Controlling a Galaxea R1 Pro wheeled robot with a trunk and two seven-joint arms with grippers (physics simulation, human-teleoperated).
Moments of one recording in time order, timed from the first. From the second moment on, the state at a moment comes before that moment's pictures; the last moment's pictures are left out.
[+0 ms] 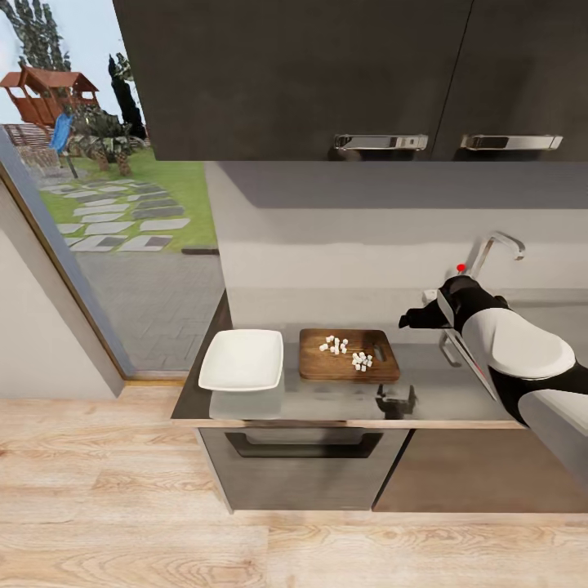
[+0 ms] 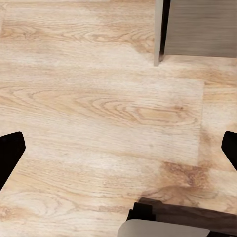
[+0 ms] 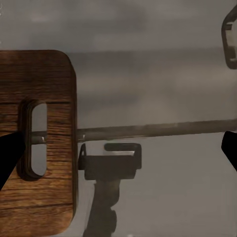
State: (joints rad) left arm -0.34 -0.03 -0.55 -0.01 0.55 -0.50 0.25; right arm -1.50 -0.08 -1.07 -0.23 1.27 0.75 0.27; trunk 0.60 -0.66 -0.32
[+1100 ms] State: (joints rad) left arm -0.34 -0.03 -0.55 -0.01 0.55 -0.50 0.25; right arm -1.50 -0.07 -1.07 -0.22 1.27 0.75 0.27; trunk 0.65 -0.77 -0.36
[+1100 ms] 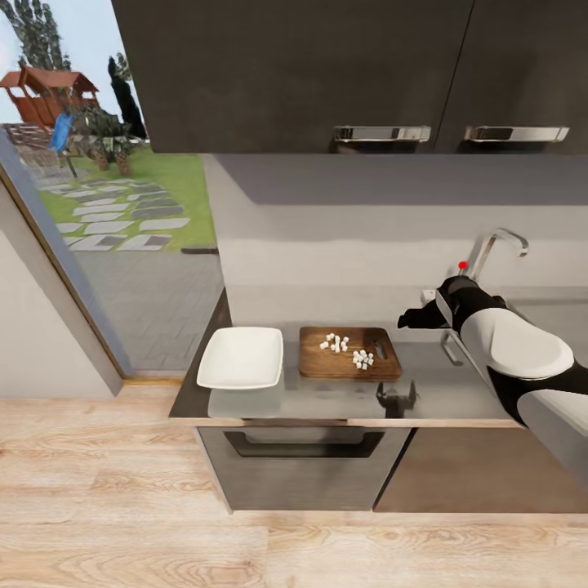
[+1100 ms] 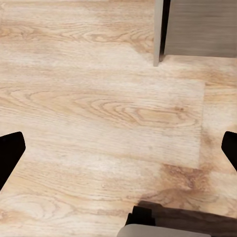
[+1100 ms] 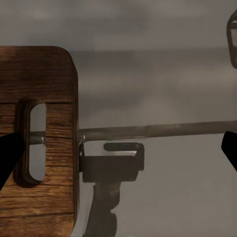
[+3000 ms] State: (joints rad) left arm -0.34 -0.03 -0.55 -0.01 0.55 -0.50 0.25; right arm -1.49 -0.07 -1.07 -0.22 1.27 0.75 0.26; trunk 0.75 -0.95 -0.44
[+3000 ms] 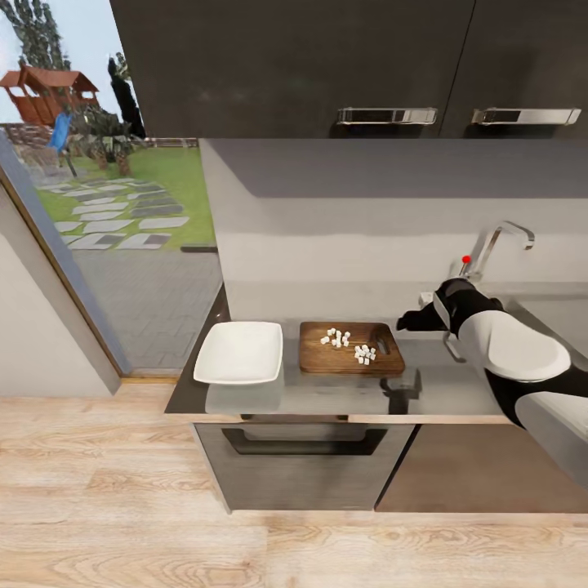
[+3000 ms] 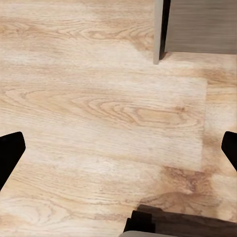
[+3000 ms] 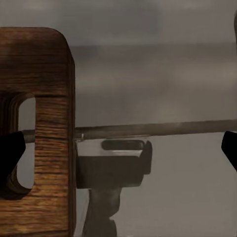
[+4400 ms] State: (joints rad) left arm -0.34 -0.03 -0.55 -0.01 0.55 -0.50 0.25; right arm -1.49 -0.04 -1.07 -0.22 1.28 0.75 0.25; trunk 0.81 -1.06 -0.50
